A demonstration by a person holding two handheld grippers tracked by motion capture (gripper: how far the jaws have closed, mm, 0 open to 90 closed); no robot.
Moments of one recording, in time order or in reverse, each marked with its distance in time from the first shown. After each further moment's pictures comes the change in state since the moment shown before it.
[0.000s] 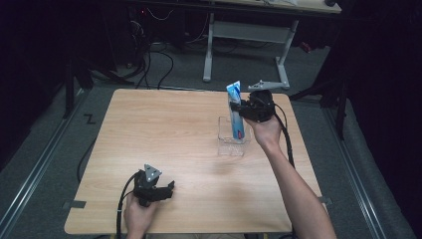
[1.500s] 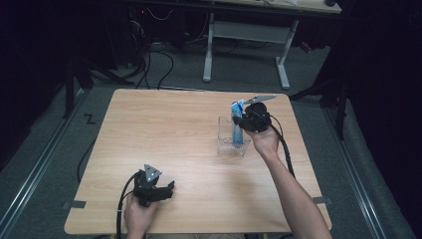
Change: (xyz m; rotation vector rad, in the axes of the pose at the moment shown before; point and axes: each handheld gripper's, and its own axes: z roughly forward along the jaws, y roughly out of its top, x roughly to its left) left arm 0.000 0.000 0.000 -0.002 0.001 -0.001; right arm -0.016 -0.045 0.037 0.157 -0.071 -0.003
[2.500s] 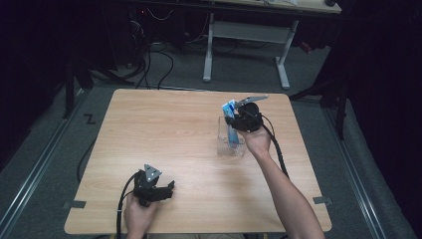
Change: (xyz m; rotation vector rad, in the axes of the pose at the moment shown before) left arm 0.000 0.000 0.000 -0.001 0.001 -0.001; right arm 0.009 0.003 0.022 -0.004 0.036 0.030
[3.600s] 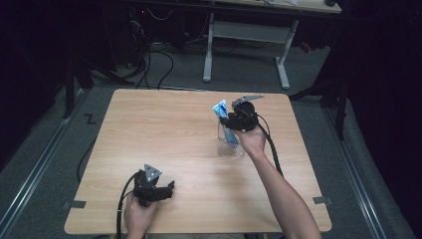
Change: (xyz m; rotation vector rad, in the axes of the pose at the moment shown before) left arm 0.000 0.000 0.000 0.001 0.000 0.001; right arm 0.008 0.005 0.006 -0.014 0.022 0.025
